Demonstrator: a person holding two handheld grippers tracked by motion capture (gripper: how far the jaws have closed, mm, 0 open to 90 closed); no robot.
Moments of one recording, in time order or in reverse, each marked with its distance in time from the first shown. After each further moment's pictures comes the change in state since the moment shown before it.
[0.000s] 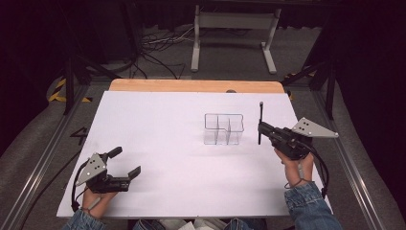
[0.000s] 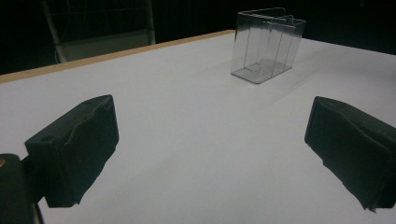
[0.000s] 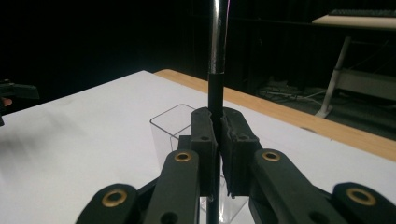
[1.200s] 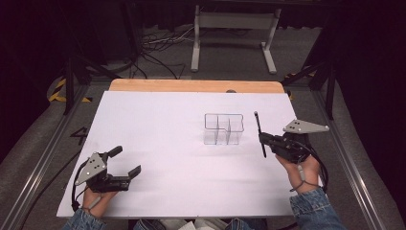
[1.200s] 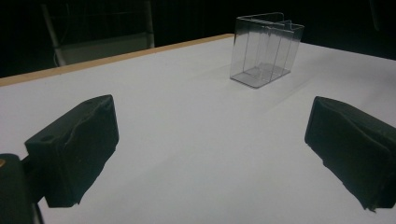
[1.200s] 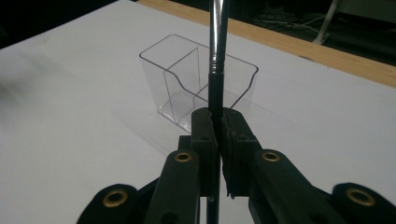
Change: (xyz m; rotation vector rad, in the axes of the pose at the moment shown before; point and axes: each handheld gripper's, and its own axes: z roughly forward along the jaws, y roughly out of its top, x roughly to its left) left arm 0.000 0.001 0.002 -0.016 -0.002 -0.005; right arm 0.007 0.005 -0.003 0.310 -0.050 0.050
